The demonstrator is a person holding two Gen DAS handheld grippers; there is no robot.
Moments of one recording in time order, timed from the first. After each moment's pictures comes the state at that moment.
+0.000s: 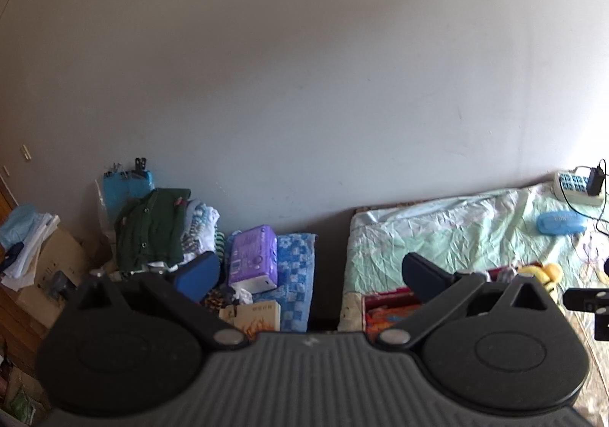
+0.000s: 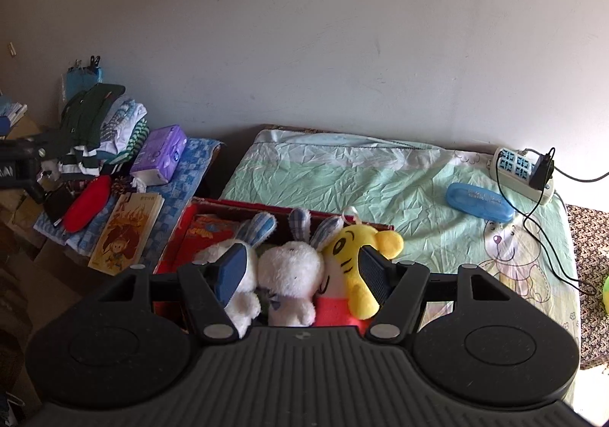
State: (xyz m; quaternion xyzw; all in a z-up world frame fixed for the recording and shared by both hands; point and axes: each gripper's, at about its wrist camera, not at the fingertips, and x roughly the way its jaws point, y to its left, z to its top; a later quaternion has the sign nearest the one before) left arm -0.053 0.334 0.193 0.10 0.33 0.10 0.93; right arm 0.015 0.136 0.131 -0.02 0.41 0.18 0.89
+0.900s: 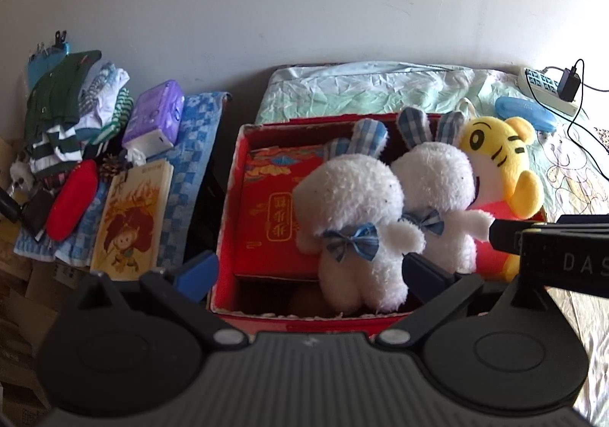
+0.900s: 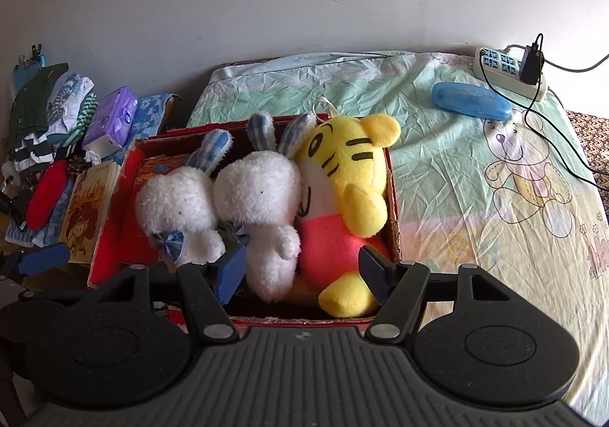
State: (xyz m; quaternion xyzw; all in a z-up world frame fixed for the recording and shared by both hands) left arm -0.041 0.284 0.034 0.03 0.46 0.06 0.89; right arm 0.020 0.137 0.036 0.04 0.47 0.09 0.87
